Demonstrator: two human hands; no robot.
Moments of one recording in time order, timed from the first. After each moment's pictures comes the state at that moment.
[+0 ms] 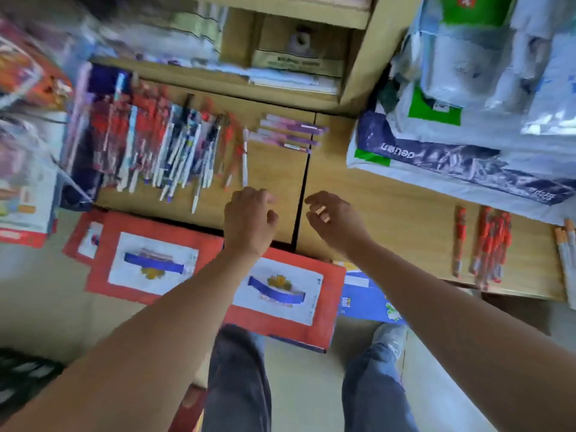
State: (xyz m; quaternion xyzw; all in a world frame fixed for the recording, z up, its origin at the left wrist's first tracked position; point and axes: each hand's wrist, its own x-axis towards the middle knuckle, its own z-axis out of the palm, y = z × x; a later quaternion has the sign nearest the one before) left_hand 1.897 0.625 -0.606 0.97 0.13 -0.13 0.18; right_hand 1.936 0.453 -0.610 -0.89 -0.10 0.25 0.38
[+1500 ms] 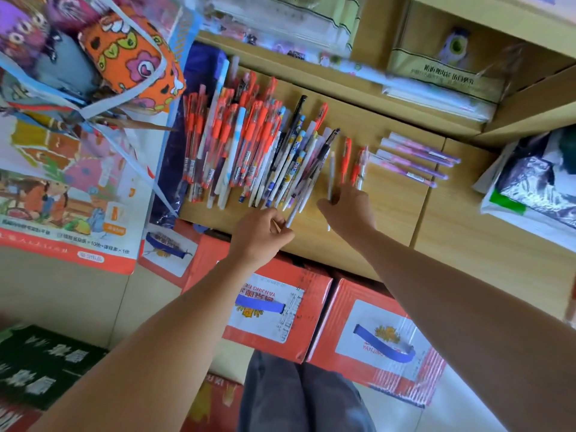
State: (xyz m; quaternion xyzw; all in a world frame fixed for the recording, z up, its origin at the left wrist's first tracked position) left_hand 1.892 0.843 -0.664 0.85 0.21 -0.22 0.42; right_hand 1.989 0.690 -0.668 -0.92 0.03 0.32 0.23
